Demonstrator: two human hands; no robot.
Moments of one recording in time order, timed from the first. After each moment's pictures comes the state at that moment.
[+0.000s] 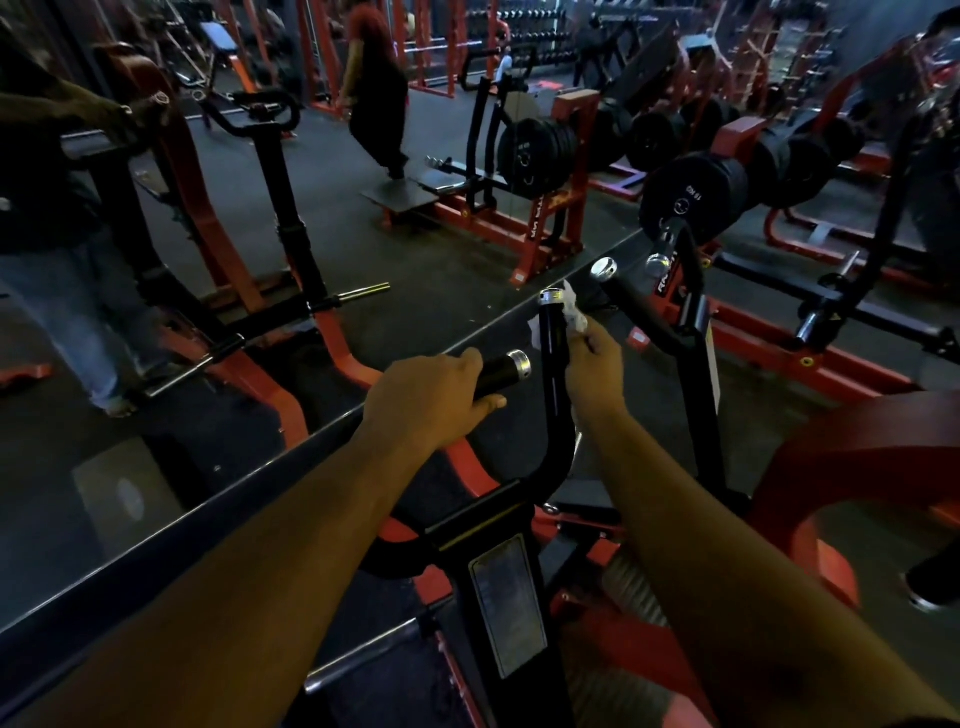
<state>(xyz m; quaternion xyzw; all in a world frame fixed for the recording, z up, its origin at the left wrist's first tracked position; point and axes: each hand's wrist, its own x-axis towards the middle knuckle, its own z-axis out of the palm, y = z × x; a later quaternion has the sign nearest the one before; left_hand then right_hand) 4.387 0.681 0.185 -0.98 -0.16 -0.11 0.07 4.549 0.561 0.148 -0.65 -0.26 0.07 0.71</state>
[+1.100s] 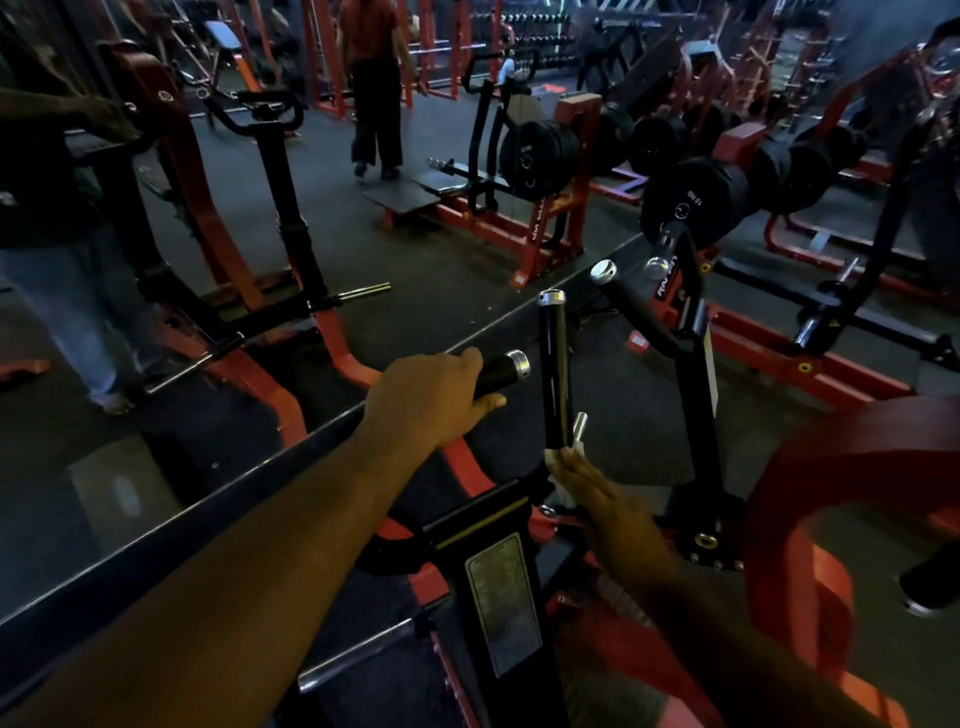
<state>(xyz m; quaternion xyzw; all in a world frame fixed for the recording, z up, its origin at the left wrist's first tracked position) 4.390 0.683 0.179 -0.98 -0.17 -0.11 0.08 4.504 0.435 0.025 -0.75 -0.56 -0.06 0.34</state>
